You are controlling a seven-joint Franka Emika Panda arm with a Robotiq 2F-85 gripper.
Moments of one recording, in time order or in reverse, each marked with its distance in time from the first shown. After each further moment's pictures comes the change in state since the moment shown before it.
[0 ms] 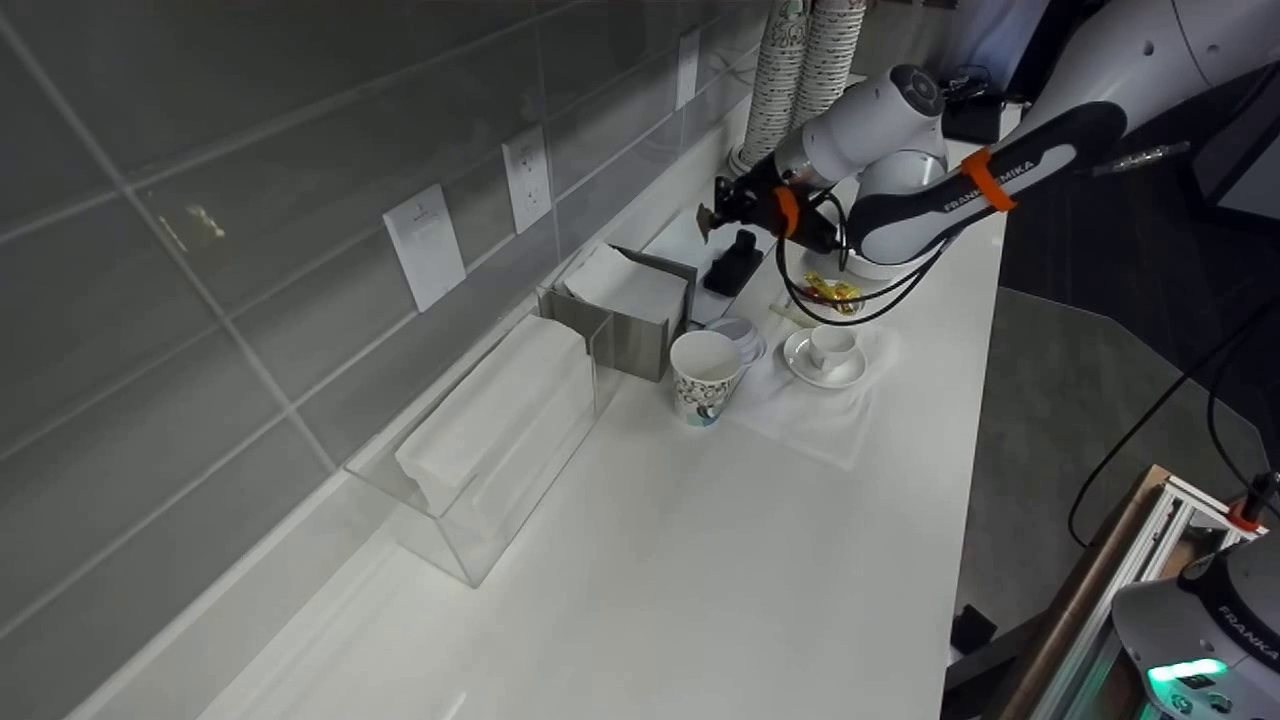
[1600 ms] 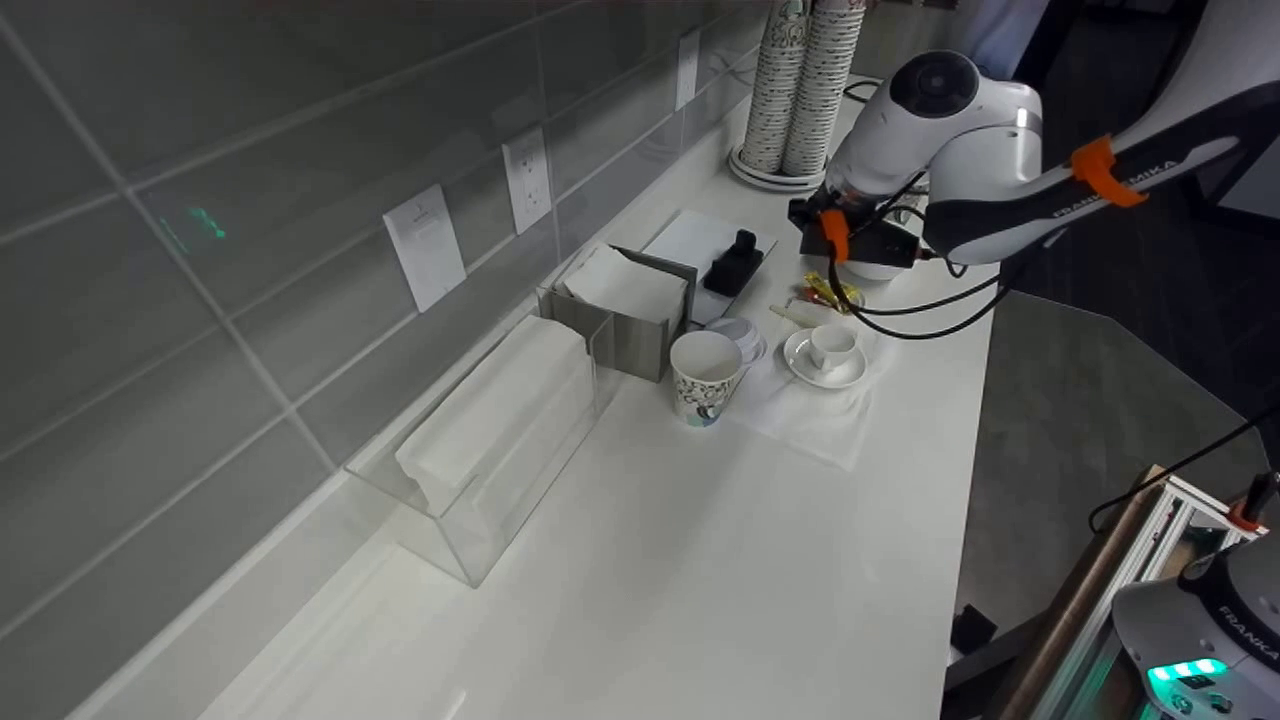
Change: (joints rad) arm 0.609 -0.417 -0.620 -0.307 -0.127 -0.411 0.383
